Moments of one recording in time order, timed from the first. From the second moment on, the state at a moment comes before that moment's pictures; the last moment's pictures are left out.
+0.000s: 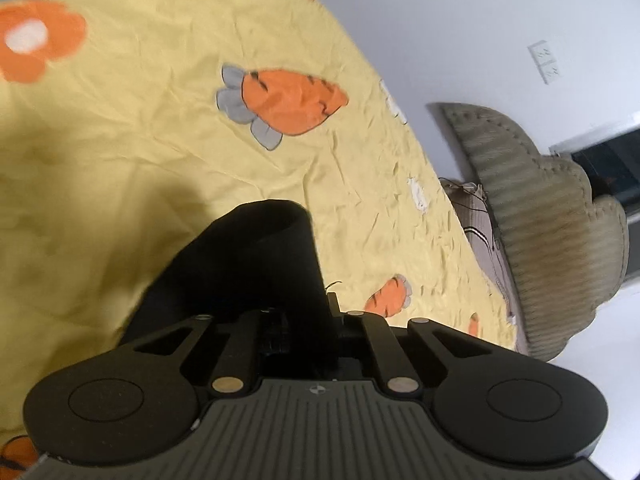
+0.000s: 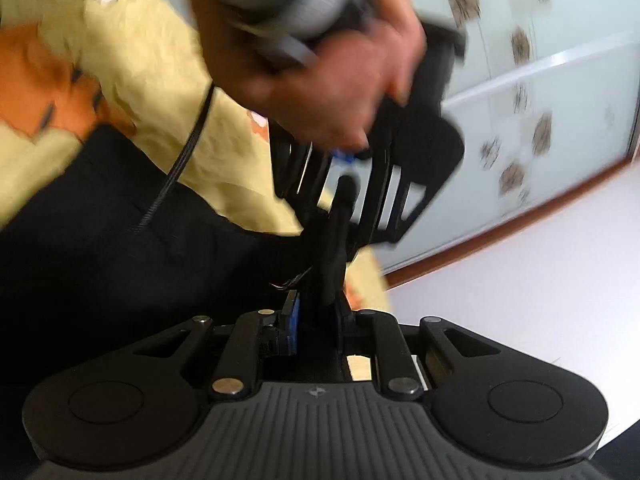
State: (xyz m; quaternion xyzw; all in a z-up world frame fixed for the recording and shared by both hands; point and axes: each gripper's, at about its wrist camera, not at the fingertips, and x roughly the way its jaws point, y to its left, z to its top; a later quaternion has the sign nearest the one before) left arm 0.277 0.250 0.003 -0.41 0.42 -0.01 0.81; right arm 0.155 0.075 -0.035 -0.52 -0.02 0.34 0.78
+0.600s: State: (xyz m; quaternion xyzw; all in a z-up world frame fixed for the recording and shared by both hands) left arm 0.213 0.228 0.030 -0.29 0.37 0.01 0.88; right arm 0.273 -0.063 0.023 -0.41 0.19 0.42 0.79
